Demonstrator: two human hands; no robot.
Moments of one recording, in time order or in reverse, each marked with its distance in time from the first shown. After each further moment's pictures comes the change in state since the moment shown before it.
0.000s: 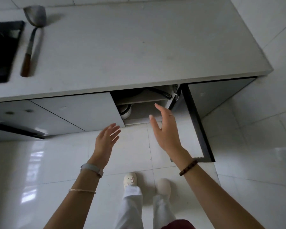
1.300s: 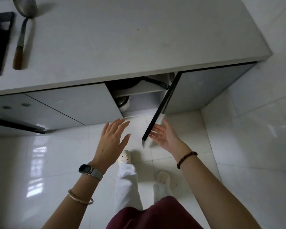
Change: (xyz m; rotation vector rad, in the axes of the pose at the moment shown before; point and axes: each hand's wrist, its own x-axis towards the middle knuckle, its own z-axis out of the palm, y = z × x) left_hand -0.040 -0.014 0.008 1.474 -0.163 0.722; right_hand -0.020 0.087 0.028 1.198 -0.181 1.090
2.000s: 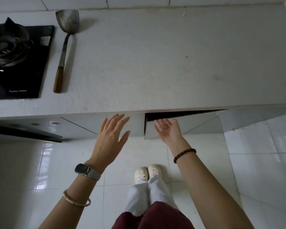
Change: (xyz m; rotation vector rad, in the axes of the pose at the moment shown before) left_hand 0.103 -0.181 -0.106 -0.017 0.106 -0.042; right_hand 0.122 -0.039 0.223 0.304 0.049 -0.091
